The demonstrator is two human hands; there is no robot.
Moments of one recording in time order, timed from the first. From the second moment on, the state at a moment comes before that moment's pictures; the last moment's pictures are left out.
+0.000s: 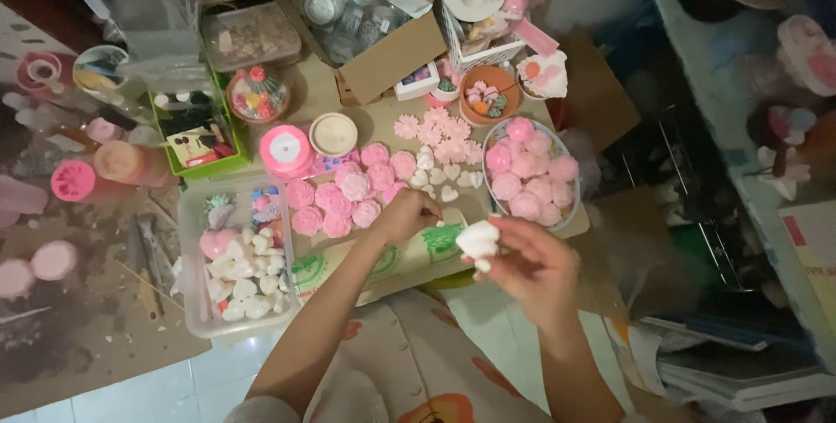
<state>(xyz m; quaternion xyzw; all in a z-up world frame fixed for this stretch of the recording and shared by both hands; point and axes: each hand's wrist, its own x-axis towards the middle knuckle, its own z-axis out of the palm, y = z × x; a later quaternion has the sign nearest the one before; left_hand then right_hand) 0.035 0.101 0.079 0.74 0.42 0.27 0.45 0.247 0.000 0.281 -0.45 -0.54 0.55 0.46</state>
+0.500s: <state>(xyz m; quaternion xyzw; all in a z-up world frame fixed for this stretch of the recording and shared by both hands) 0.032 0.098 0.076 0.75 0.42 0.27 0.42 0.265 -0.067 0.304 -0.34 -0.52 0.57 0.55</state>
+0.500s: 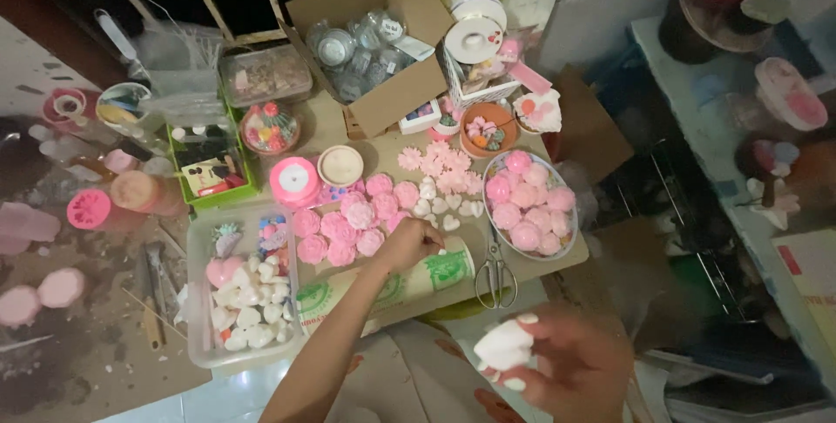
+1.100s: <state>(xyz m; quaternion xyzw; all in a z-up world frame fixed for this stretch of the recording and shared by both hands) 0.029 0.131 0.069 0.76 0.40 0.22 0.45 0.260 0.134 0.011 -0.45 -0.51 0.69 0.25</state>
